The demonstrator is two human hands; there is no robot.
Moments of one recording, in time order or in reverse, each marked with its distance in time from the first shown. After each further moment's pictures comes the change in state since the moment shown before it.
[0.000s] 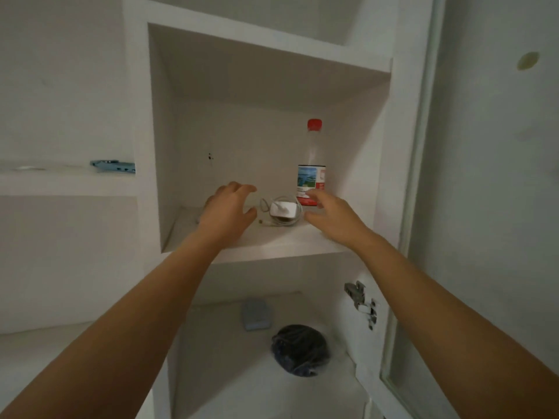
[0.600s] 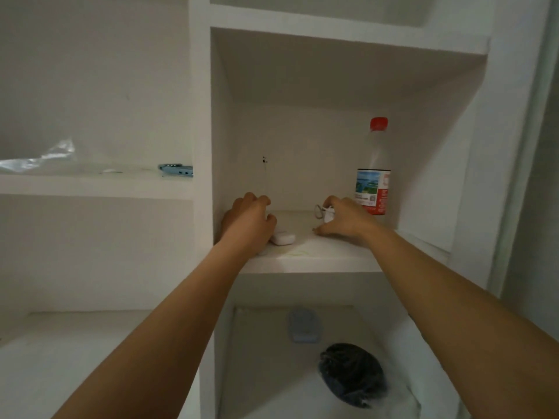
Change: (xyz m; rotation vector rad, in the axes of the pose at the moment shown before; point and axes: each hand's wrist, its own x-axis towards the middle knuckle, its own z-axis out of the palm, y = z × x) left_hand -0.009 -0.035 -0.012 0.135 -0.006 -0.264; right_hand 0.085 0.008 0.063 -0.221 -0.245 0.040
